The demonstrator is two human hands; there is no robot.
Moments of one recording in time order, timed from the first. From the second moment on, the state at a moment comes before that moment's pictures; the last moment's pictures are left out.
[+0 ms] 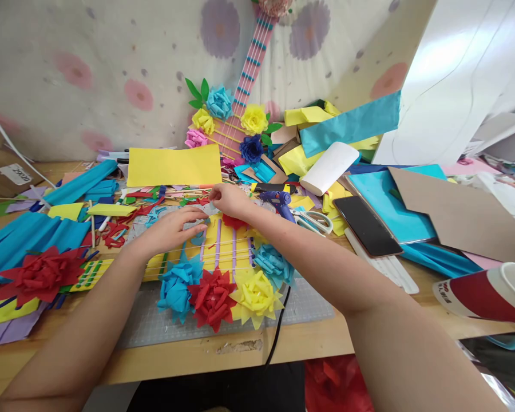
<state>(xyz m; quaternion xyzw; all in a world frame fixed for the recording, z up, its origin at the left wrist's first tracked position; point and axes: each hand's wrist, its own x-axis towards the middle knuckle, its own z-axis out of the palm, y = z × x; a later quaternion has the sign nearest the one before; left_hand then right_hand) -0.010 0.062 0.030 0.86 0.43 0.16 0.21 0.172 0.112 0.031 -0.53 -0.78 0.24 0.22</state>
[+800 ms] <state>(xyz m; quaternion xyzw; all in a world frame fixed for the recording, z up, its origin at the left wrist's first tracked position) -0.016 0.063 0.037 0.87 0.42 0.12 0.21 0.164 0.112 0.021 -0.47 -0.81 0.31 0.17</state>
